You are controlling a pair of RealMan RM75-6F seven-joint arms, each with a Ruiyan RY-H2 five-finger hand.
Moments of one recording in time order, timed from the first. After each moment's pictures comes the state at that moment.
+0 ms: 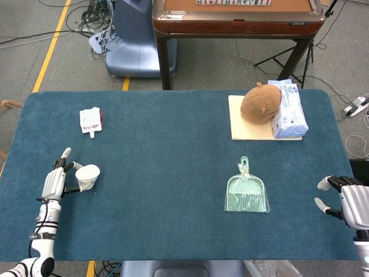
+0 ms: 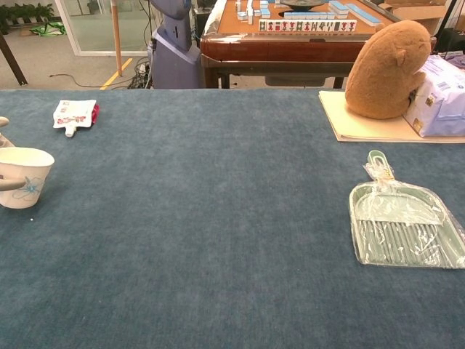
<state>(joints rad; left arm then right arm) -0.36 -1.58 -0.17 -1.12 1.22 1.19 -0.36 0.05 -1.01 0.06 -1.70 -1.51 1.50 0.05</state>
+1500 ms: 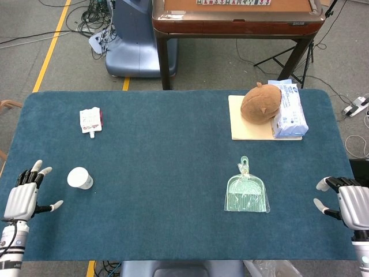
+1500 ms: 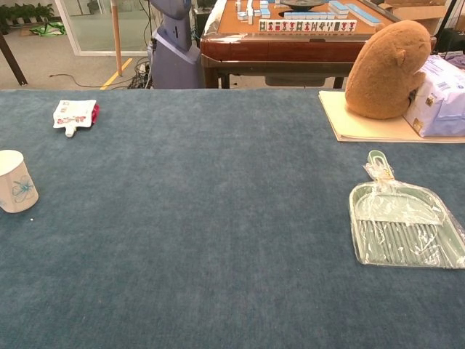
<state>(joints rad) -0.20 -1.19 -0.10 -1.65 1.21 1.32 0.12 0.05 -1.03 0.06 -1.70 -1.51 1.49 0.02</state>
